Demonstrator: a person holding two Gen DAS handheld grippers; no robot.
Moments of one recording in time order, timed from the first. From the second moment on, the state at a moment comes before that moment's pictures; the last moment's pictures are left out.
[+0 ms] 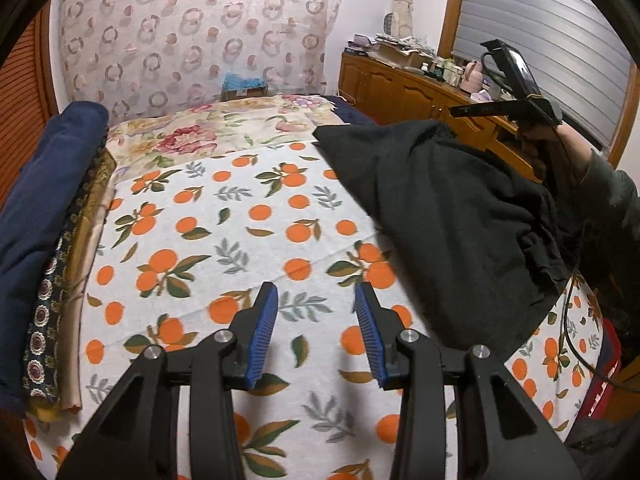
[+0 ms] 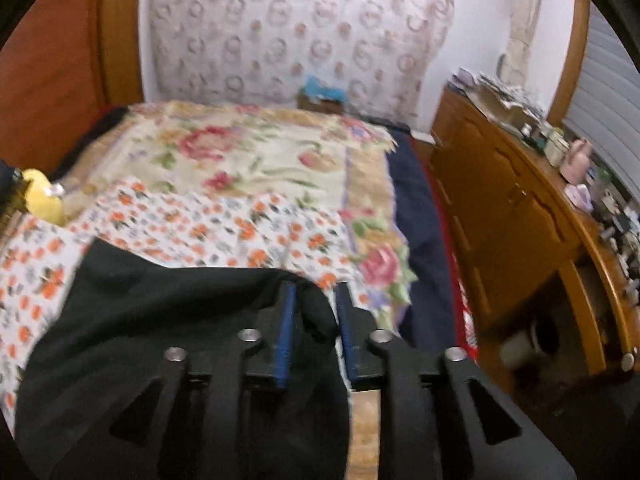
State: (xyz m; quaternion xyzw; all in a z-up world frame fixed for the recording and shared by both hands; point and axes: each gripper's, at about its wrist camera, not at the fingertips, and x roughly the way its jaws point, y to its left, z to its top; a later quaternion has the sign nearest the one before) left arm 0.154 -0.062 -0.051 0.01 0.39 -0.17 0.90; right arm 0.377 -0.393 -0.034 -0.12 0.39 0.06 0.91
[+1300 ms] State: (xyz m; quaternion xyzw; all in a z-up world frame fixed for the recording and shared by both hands) left arm 0.105 -0.130 -0.046 0.02 0.38 -0.18 0.91; right arm 0.133 -0.389 -0.083 -0.05 0.40 0.19 0.90
